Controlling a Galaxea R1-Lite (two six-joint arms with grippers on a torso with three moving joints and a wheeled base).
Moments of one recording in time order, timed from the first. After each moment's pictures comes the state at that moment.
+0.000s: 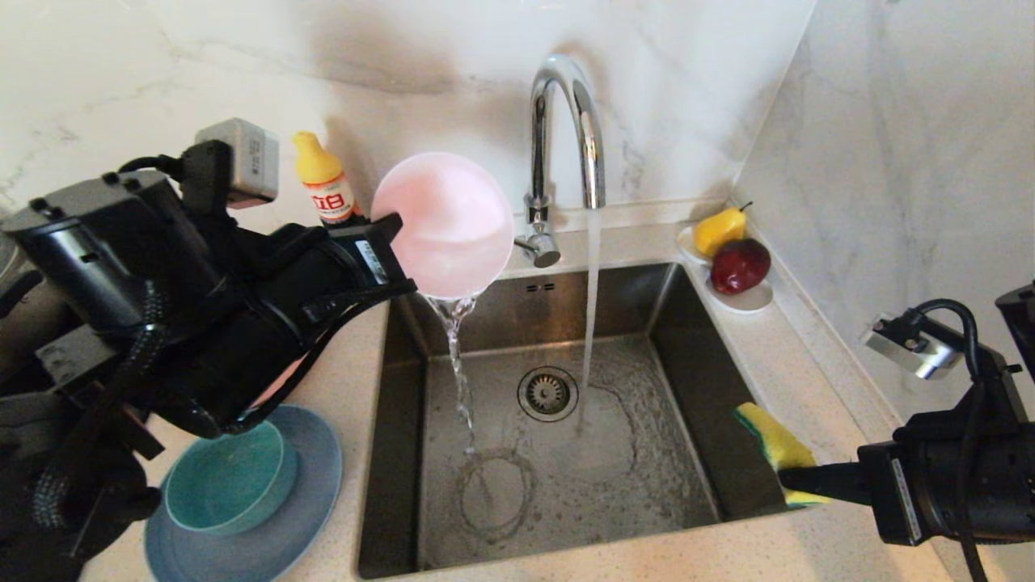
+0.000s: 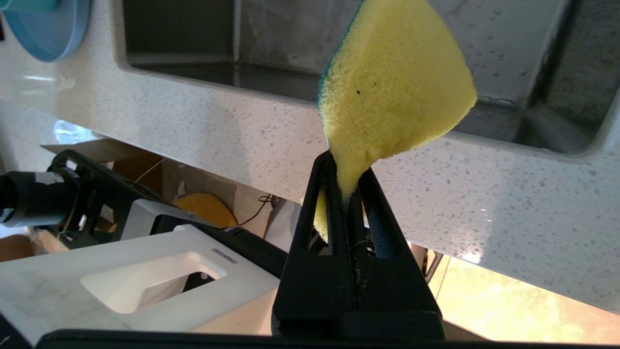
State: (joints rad) left arm -0.54 1.56 -0.77 -1.00 0.25 -0.15; right arm 0.48 1.28 -0.88 0.28 0.18 0.35
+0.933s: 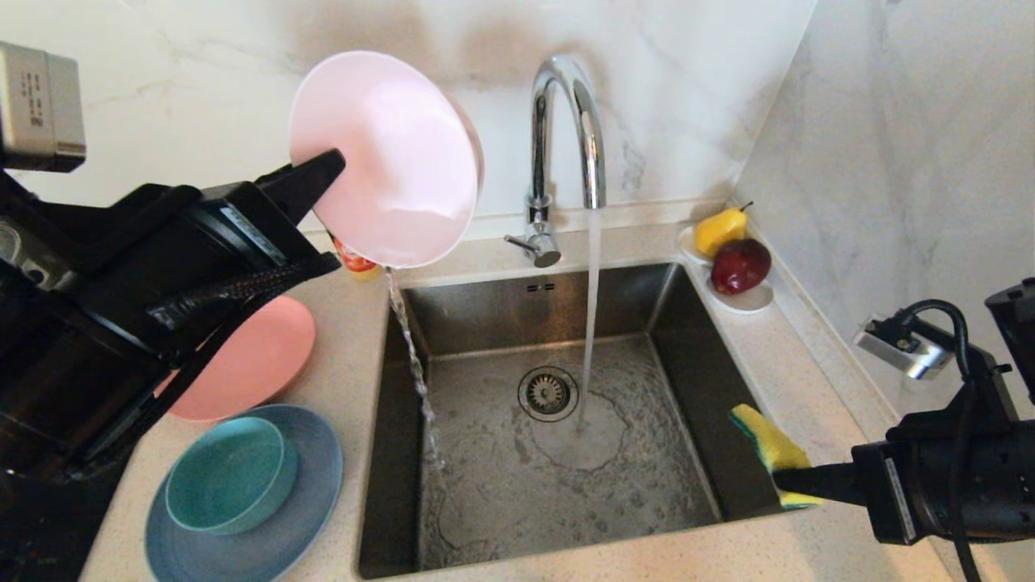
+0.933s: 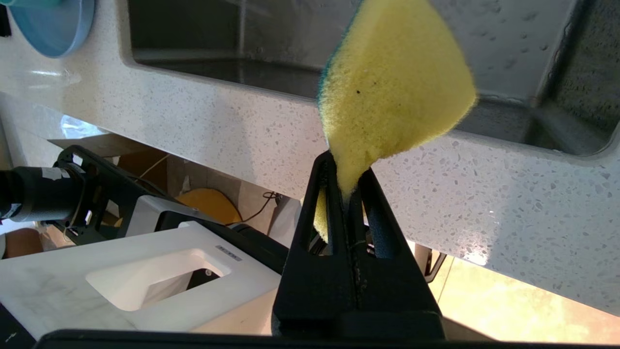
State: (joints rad) left arm -0.54 1.39 -0.66 -1.13 0.10 -0.15; right arm 0.48 1.29 -0.88 0.28 0.20 0.35
